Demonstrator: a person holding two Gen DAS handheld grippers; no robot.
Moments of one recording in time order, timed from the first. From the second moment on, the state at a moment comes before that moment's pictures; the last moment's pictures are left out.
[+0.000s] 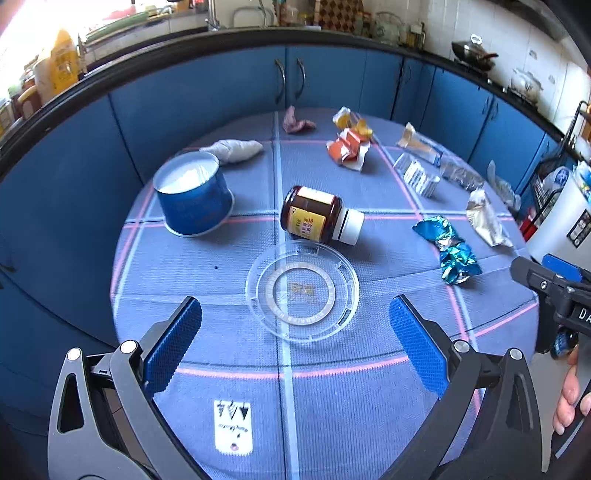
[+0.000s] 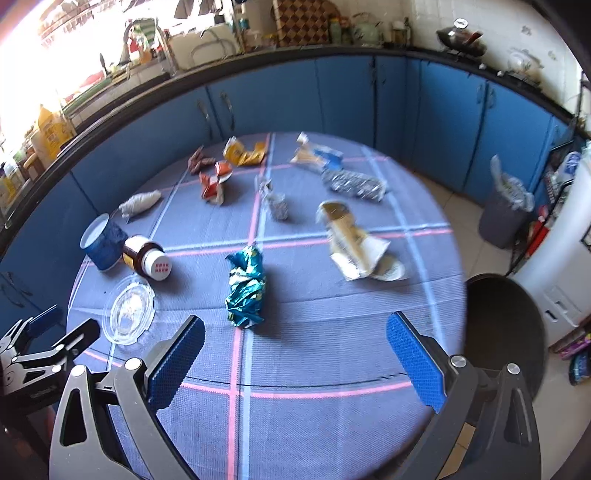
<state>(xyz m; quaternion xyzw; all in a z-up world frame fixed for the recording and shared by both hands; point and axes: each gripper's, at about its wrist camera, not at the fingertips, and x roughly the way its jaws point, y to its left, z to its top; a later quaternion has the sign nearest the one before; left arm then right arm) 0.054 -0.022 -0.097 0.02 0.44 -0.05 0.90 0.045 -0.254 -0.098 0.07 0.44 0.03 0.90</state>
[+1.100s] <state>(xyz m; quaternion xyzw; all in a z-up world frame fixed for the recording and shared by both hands) 0.101 -0.032 -0.132 0.03 0.47 -0.05 0.88 0.099 -0.217 -0.127 0.02 0.47 0.07 0.88</state>
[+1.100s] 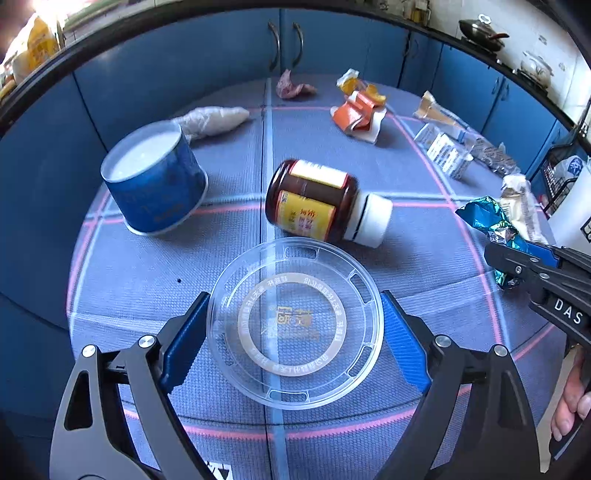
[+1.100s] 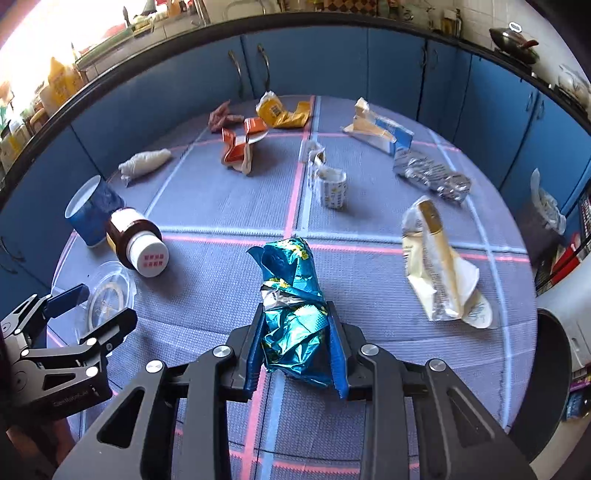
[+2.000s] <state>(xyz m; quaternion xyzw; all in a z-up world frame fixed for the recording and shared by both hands) 0.079 -0.150 -0.081 0.09 0.41 -0.11 0.90 0.037 -0.324 -0.097 0.05 0.43 0.00 0.90</state>
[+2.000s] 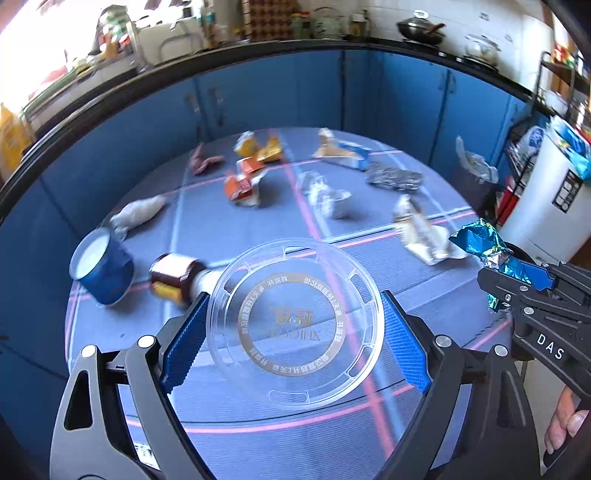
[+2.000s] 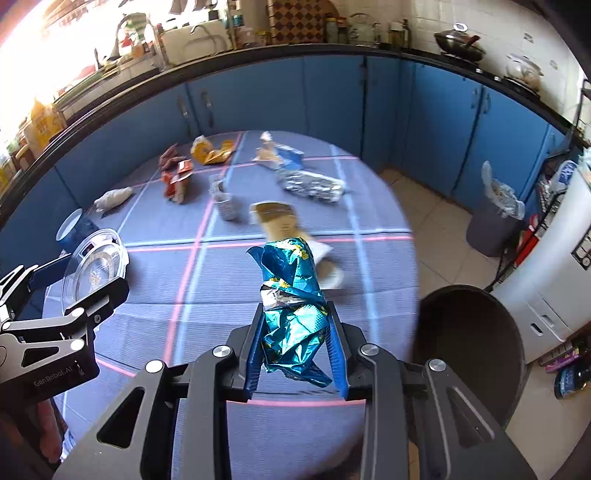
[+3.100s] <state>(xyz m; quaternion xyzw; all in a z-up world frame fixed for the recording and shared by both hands) 0.071 -0.350 -0.071 0.19 0.37 -0.23 0.88 -0.010 -0.484 -0.113 0.11 0.42 -0.14 0.89</state>
